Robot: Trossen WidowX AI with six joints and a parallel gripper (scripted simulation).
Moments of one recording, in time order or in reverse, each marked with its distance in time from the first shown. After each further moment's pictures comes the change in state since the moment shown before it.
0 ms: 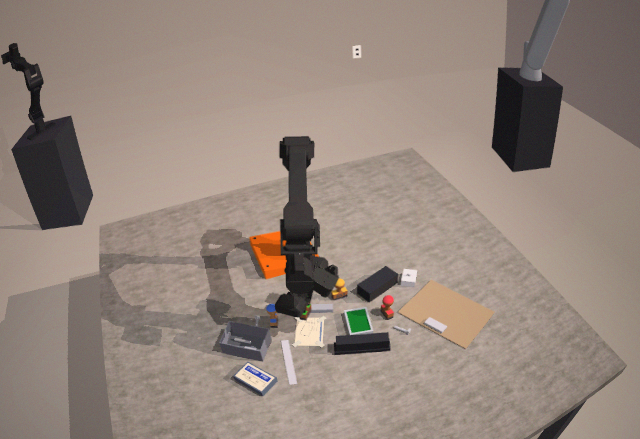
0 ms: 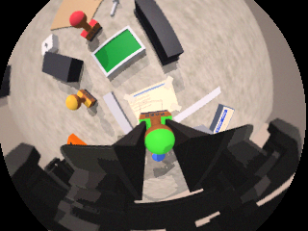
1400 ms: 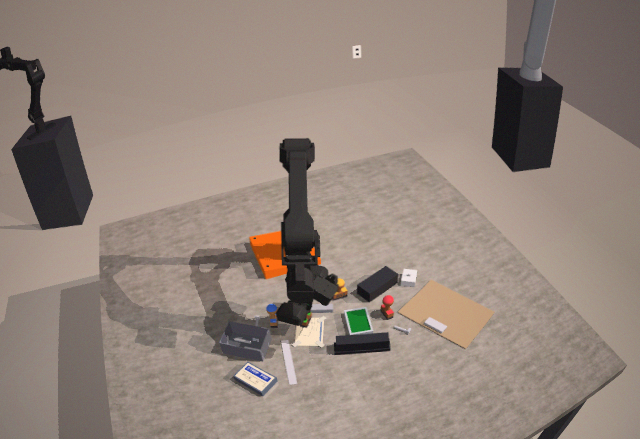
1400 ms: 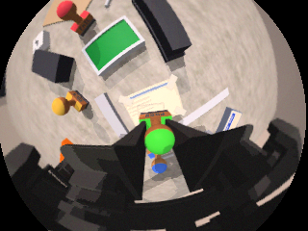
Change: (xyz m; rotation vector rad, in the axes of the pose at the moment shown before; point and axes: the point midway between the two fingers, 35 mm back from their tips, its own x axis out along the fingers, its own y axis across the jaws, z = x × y) arm 0.028 -0.002 -0.001 -0.004 0.000 0.001
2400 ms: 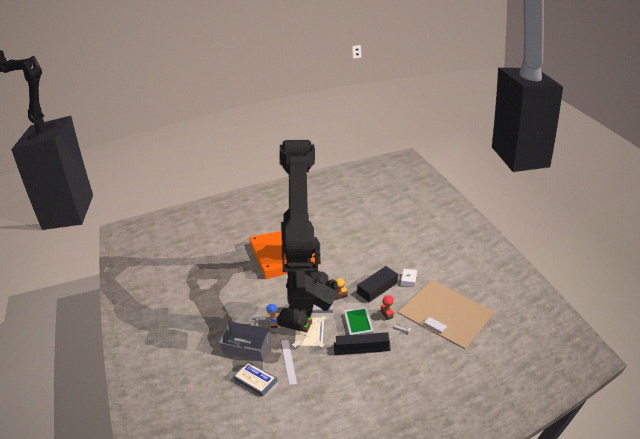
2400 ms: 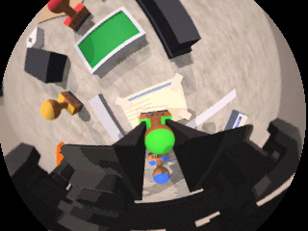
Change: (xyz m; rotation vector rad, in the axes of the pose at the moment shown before) arm 0.020 0.001 -0.001 -0.003 -0.003 0.002
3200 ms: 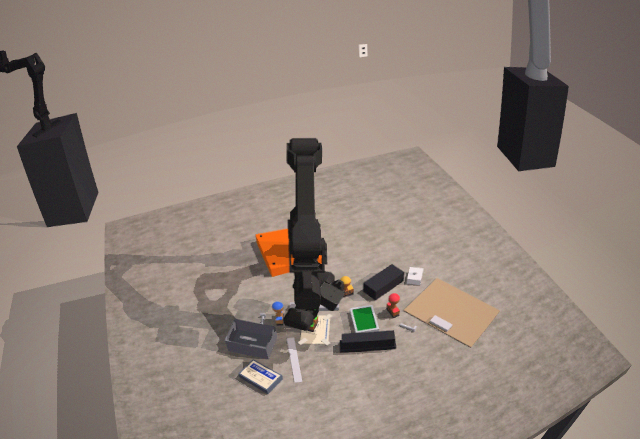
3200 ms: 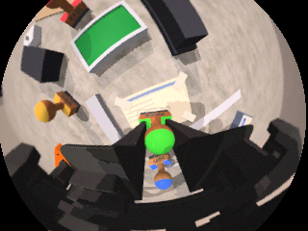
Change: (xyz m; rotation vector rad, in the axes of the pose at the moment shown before) arm 0.010 0.002 -0.001 -0.001 0.000 0.005
